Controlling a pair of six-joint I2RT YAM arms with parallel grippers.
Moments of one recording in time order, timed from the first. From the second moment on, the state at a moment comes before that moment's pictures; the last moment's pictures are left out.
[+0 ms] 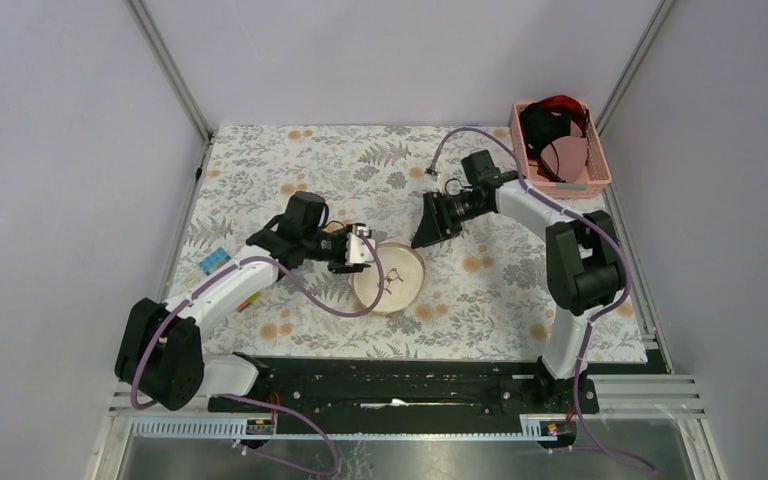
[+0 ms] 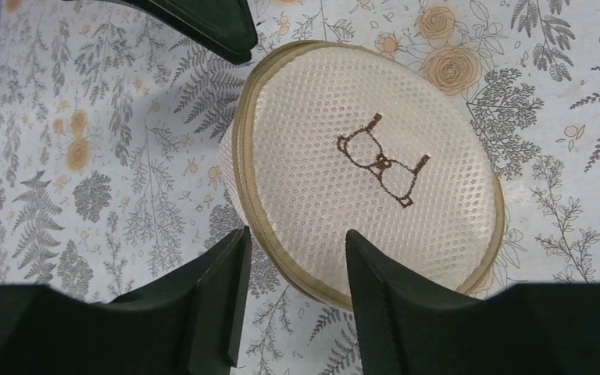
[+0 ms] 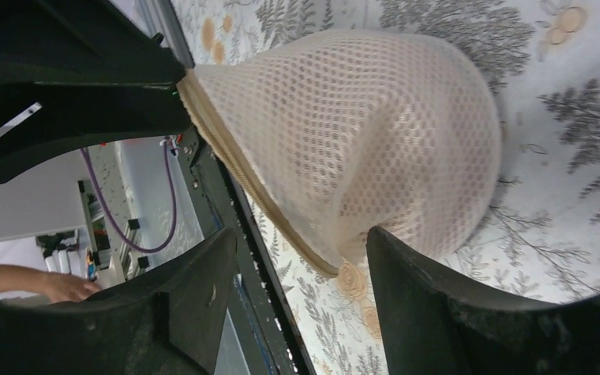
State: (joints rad) left arm -0.47 1.30 0.86 -0.31 0.76 1.03; right arm 0.33 1.89 1.36 -0.61 -1.00 0.00
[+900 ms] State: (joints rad) left arm -0.47 1.62 0.87 0.02 0.65 1.25; right arm 0.32 1.89 1.34 -0.61 -1.03 0.01
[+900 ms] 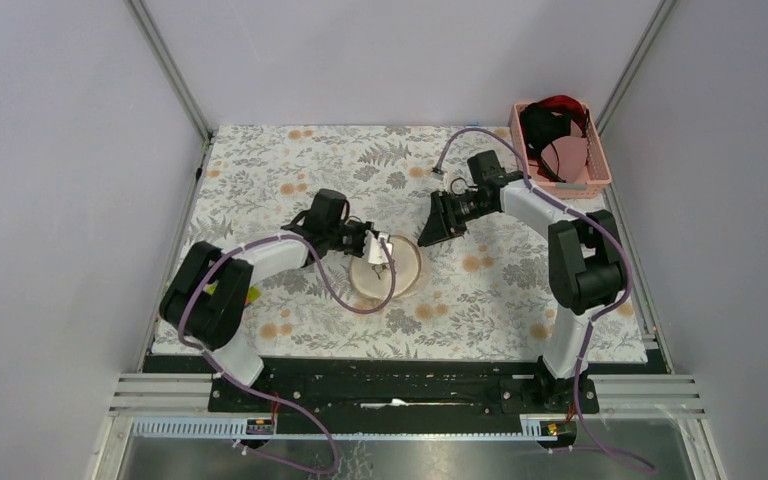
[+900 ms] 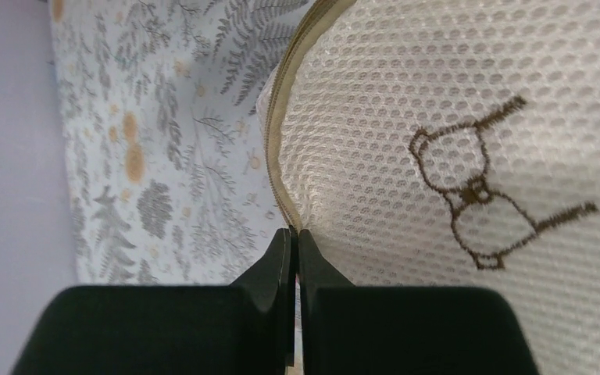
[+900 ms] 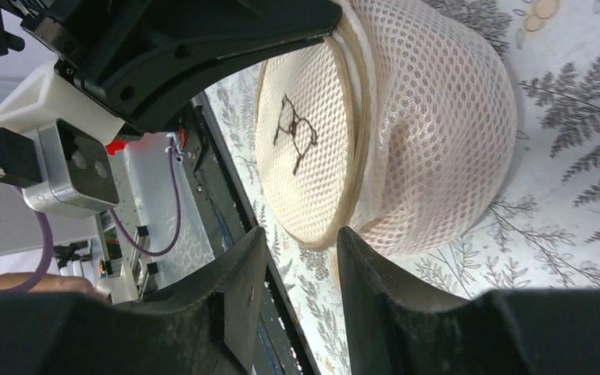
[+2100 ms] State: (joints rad) left arm -0.41 1.64 0.94 -0.09 0.50 0.31; right arm 0.32 2.00 1.26 -0.36 -0.94 0.20
